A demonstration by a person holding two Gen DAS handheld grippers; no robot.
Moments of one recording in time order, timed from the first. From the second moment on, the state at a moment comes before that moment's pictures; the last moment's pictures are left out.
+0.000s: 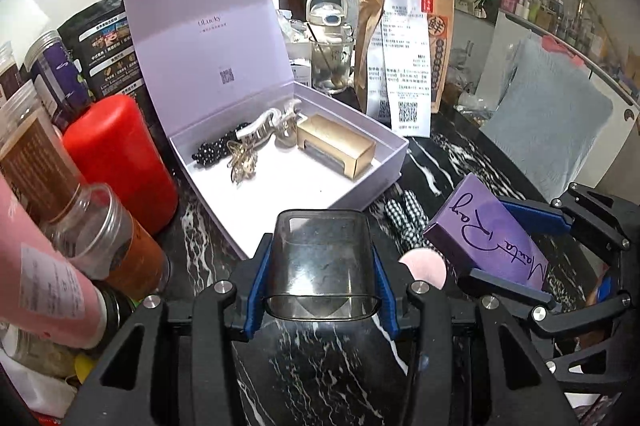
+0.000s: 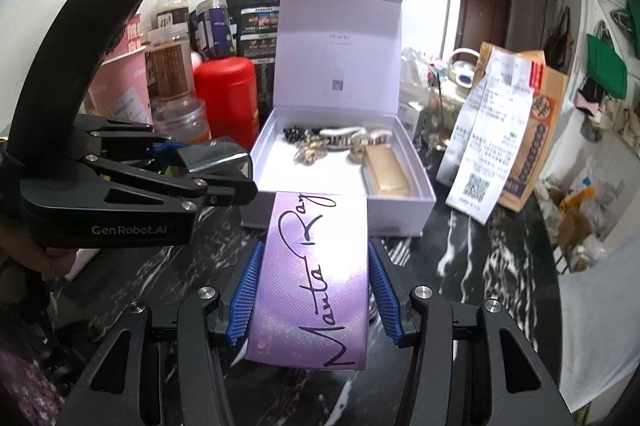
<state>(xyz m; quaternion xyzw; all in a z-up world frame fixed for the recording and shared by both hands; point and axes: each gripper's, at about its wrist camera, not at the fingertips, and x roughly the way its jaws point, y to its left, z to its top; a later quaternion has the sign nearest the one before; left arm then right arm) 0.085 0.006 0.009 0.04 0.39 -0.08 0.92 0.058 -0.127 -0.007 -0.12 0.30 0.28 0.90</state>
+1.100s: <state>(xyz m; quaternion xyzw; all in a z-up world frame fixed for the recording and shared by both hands) 0.188 0.036 0.052 0.02 0.35 -0.04 0.94 0.161 -0.111 0.050 -0.13 0.25 0.26 0.92</state>
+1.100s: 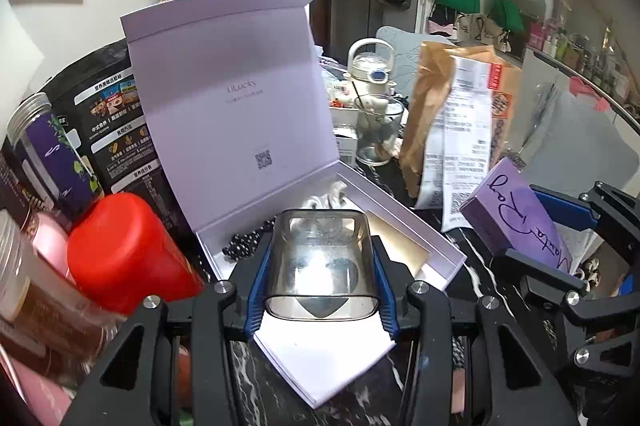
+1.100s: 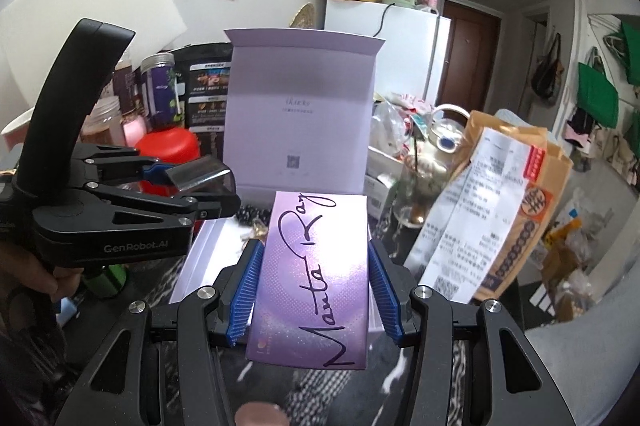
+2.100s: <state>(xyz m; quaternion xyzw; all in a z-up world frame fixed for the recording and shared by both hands) 0.273 0.048 -0.021 0.02 0.42 -0.02 0.91 0.255 -0.081 -0.002 -0.10 0.32 0.26 0.91</state>
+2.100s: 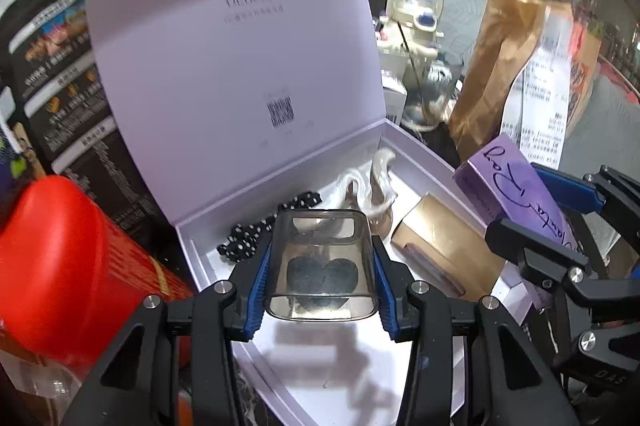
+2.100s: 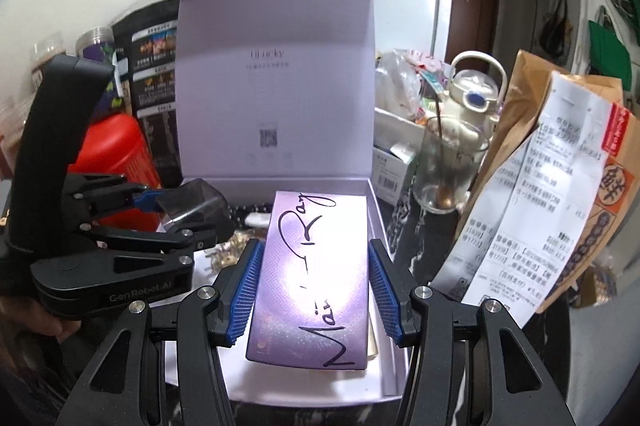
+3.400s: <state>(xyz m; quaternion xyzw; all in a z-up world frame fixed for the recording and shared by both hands) 0.291 0.026 -0.070 0.10 0.51 -0.05 0.85 0.284 -0.073 -0.063 -0.10 0.42 0.28 0.86</state>
